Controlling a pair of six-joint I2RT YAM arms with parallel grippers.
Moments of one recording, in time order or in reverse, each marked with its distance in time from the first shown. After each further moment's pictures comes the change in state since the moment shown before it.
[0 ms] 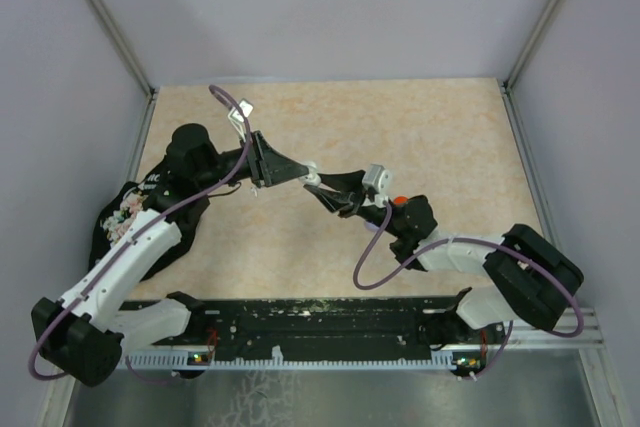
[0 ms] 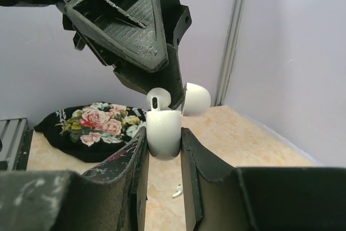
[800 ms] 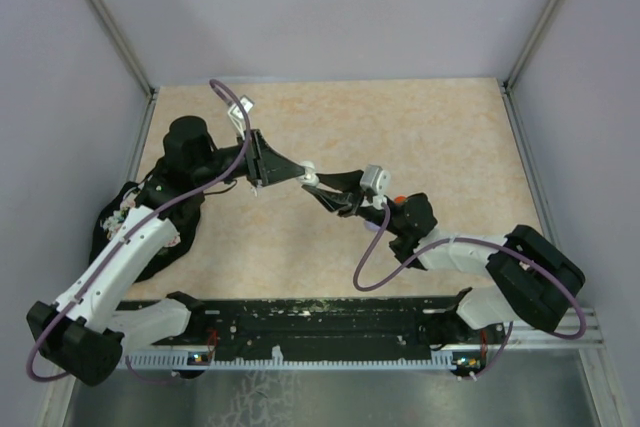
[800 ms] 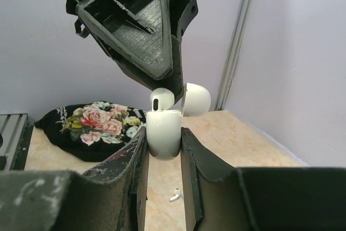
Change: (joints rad) left arm -0.003 0.004 0.097 -0.182 0.012 0.114; right arm 0.000 -0.012 0.019 -0.032 -0.031 -0.037
